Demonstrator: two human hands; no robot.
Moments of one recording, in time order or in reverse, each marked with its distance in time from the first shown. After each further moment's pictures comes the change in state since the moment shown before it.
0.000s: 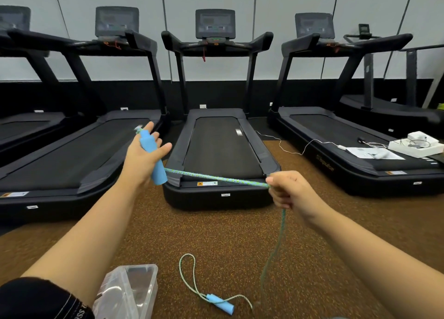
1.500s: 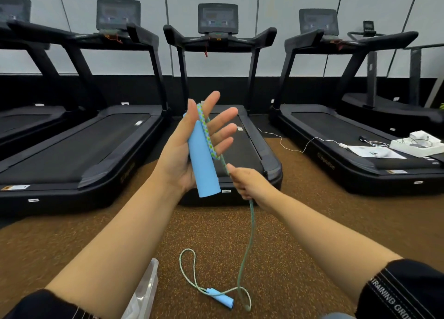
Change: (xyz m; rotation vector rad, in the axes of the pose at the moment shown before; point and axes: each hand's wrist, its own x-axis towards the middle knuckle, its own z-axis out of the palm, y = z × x) left_hand -0.070 0.077 0.071 -0.646 -0.537 -0.117; right_hand 0.059 0.028 0.051 -0.147 -0.026 0.284
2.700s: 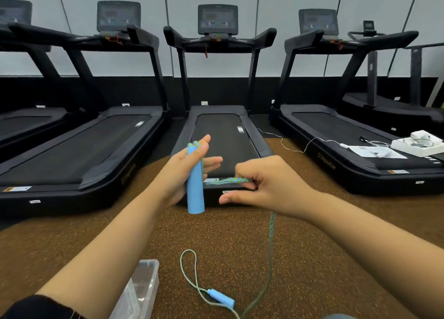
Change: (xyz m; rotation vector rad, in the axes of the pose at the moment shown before) left_hand -0.003 -0.030 -0.052 0.528 0.179 -0.207; right_hand -0.081 -0.064 -0.015 -0.880 0.048 -0.885
